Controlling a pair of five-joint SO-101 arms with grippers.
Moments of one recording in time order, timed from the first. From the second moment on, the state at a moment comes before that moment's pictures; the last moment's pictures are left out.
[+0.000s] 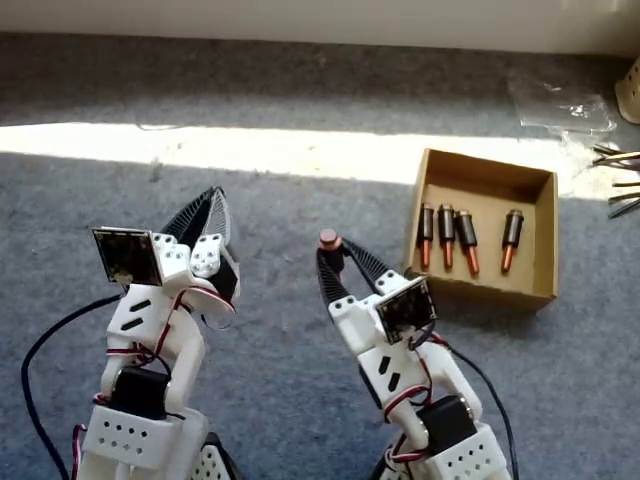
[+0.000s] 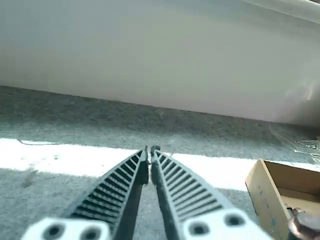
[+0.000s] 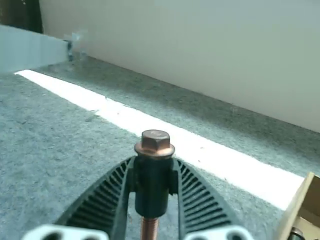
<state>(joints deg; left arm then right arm) 6.3 -87.3 82.1 20.0 19.4 -30.7 -104.4 95.7 21.8 7.8</state>
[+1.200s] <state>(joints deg) 6.3 -87.0 88.7 20.0 19.3 6.5 -42.1 49.6 44.0 17.2</state>
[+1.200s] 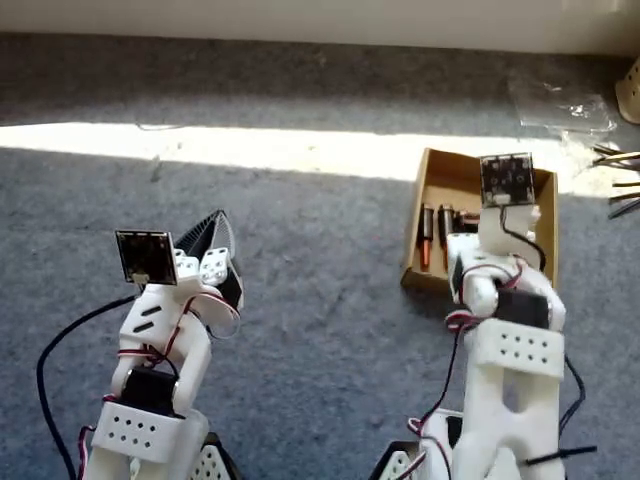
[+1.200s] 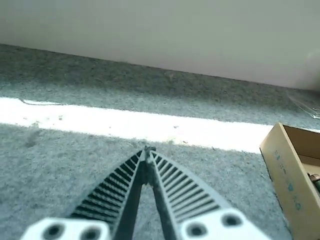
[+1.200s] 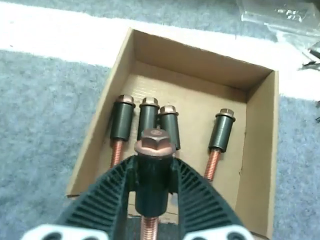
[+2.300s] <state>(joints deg) 6.3 -87.0 88.7 20.0 14.8 12.6 16.3 8.3 43.9 17.3</state>
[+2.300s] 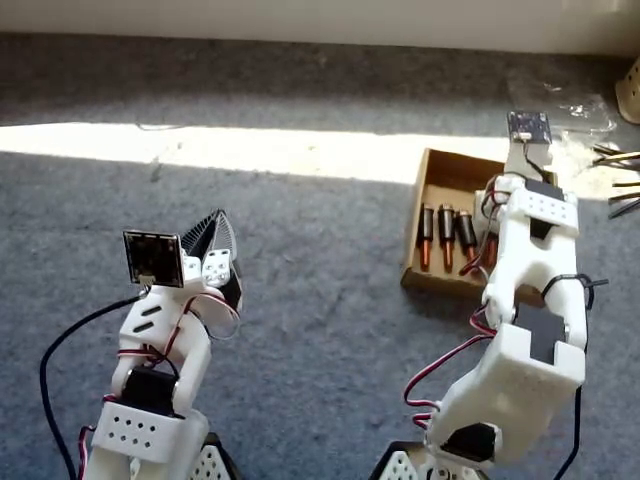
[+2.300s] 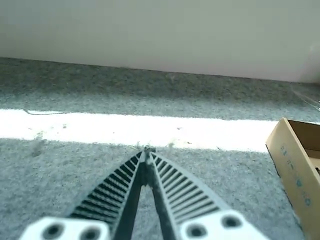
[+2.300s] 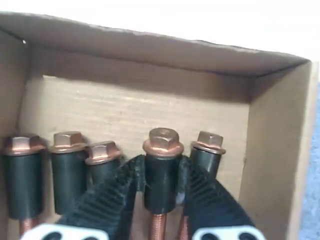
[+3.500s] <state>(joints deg) 6.3 -87.0 88.7 20.0 14.8 1.5 -23.1 4.6 77.9 17.3</state>
